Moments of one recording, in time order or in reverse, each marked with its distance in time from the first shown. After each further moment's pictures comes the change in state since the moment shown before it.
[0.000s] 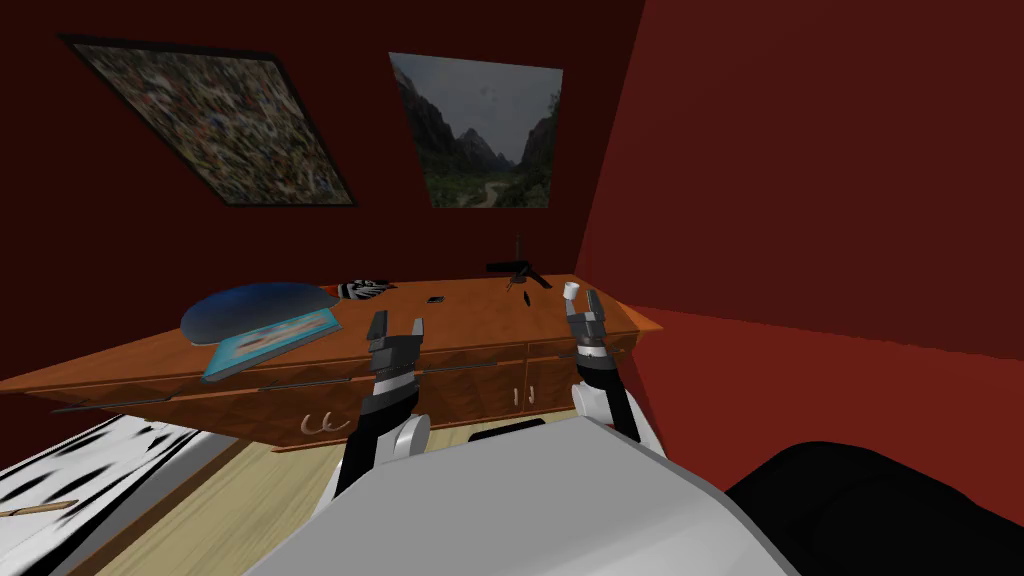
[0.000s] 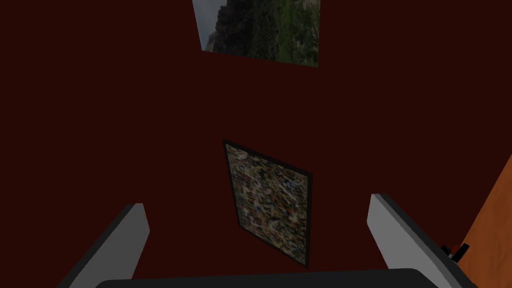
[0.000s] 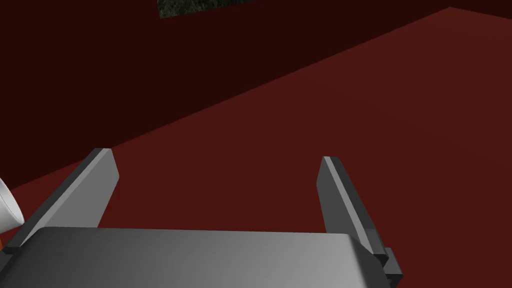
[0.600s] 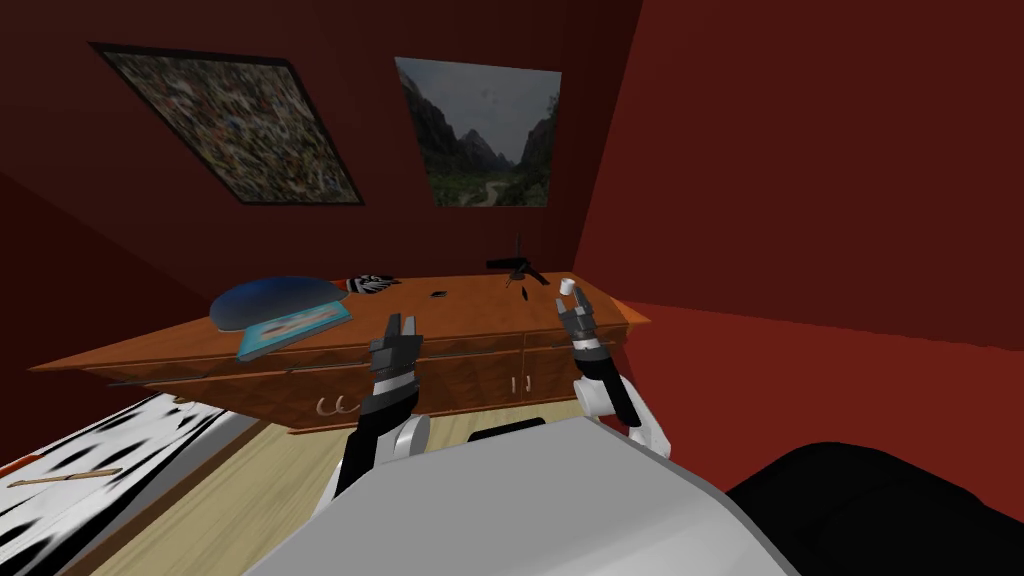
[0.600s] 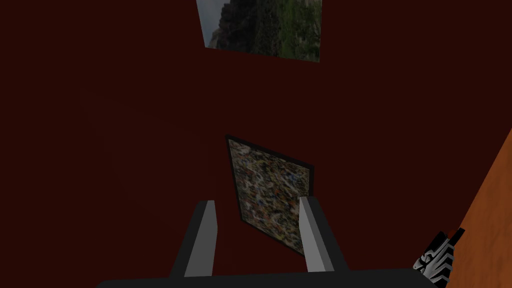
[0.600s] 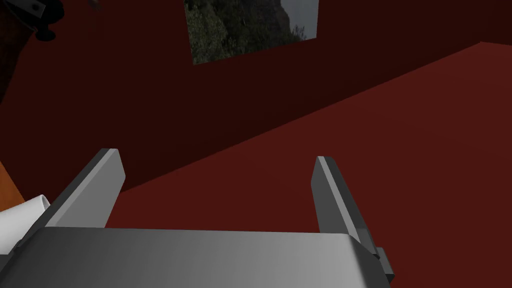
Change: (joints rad) left arm 0.000 0.000 0.000 0.000 0.000 0.000 0.000; right arm -0.065 -0.146 0.018 -0.004 -0.006 0.124 -0.092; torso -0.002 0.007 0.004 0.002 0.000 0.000
